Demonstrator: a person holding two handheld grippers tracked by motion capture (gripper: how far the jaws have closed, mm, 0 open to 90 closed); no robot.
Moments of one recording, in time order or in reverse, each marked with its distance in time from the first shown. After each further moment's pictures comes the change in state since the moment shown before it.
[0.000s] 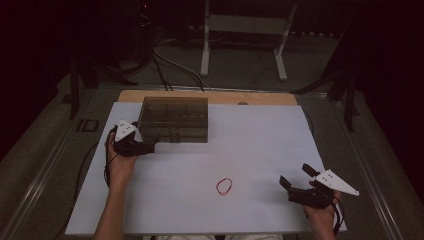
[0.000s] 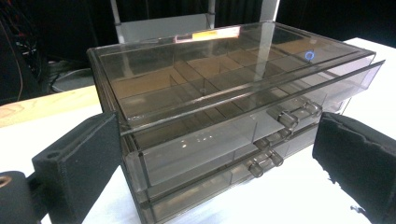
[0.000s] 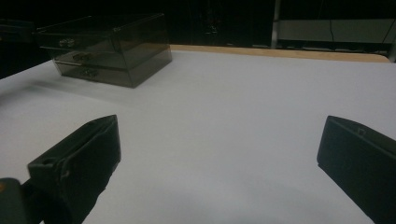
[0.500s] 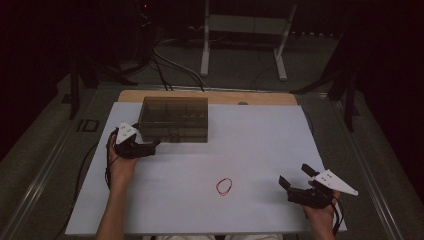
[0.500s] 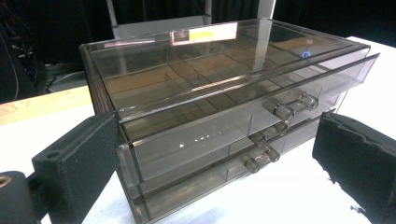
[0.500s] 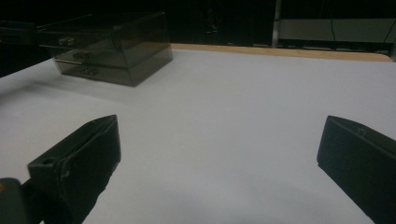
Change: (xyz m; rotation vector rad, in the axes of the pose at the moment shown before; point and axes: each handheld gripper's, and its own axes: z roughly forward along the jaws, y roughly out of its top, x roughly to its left) left arm -0.003 -0.007 0.000 -0.011 -0.007 0.016; right arm 0.001 -0.001 0.002 0.003 0.002 -0.002
